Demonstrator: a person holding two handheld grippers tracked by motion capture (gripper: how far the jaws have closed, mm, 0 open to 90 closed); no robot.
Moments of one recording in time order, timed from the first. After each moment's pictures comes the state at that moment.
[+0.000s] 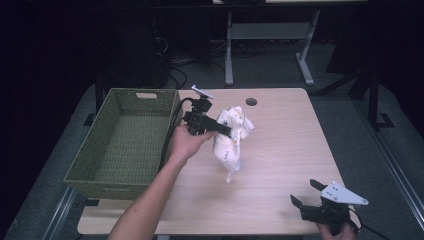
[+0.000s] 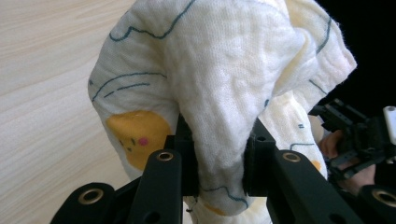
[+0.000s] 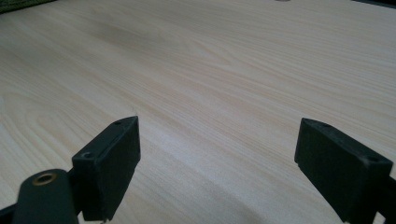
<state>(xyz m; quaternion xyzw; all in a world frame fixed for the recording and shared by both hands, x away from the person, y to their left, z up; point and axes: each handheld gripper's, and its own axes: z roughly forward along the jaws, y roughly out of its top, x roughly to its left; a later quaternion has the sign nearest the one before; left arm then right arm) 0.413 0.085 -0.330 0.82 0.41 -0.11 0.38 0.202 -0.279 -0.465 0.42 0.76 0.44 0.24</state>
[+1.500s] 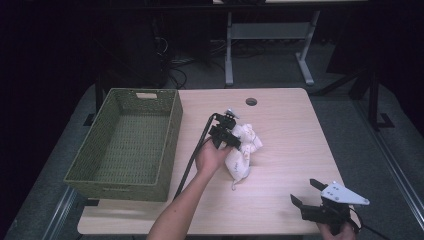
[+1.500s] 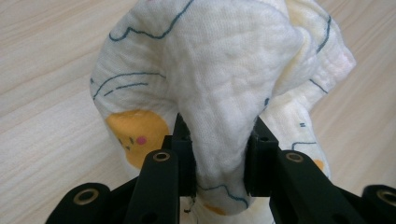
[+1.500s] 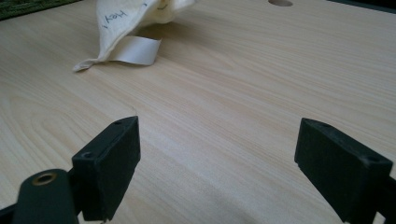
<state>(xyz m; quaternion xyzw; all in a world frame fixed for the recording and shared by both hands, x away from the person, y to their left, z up) 0.417 0.016 -0.403 0.87 0.42 0.03 0.26 0.202 -0.280 -0.463 0.41 0.76 0.45 0.24</state>
